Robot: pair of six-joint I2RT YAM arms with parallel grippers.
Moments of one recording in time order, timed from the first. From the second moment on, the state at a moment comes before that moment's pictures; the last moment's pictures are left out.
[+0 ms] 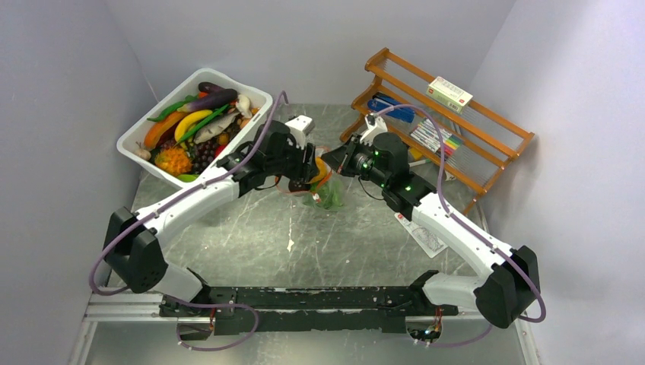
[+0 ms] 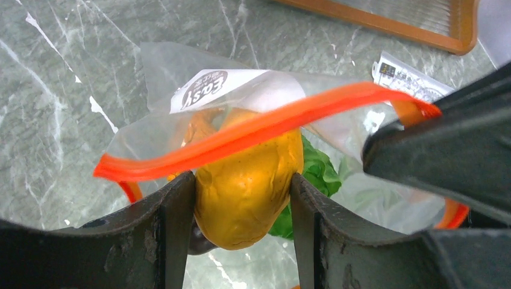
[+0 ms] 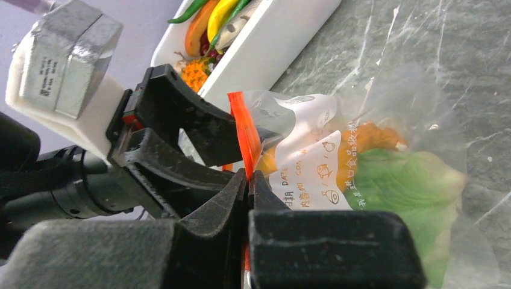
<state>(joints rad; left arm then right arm) -0.71 1.46 1.21 -0.30 0.09 -0.24 0.62 1.20 0.97 0.00 -0.12 0.74</state>
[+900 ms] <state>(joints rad) -0.73 1.47 1.26 -0.31 0.08 -0.22 0.62 1.21 0.94 0.03 -0.13 0.74</state>
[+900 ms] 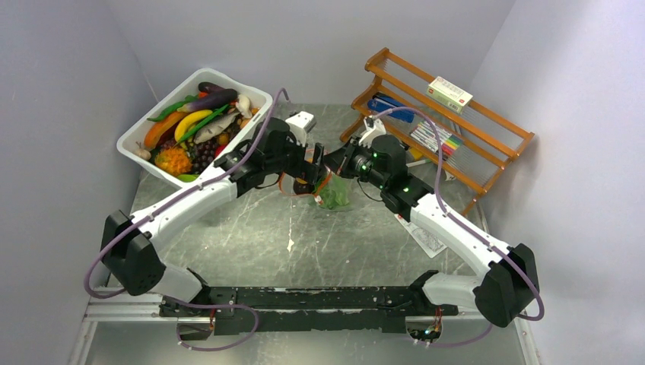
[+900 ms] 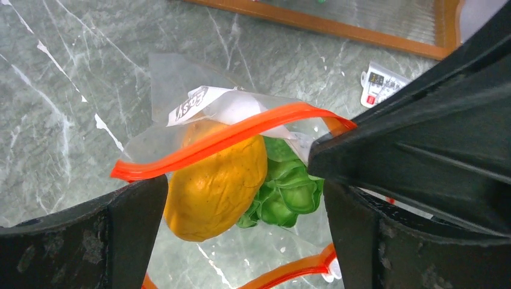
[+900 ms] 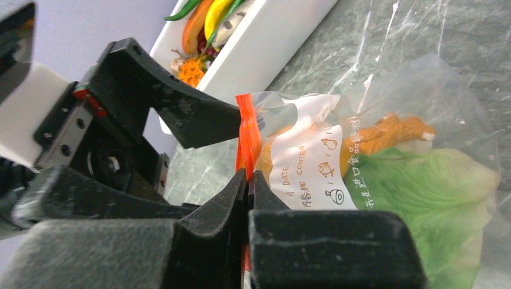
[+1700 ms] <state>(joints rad) -0.68 1.28 1.33 -0.36 -0.23 -0.17 0.62 1.21 0.92 0.05 -0.13 0.72</state>
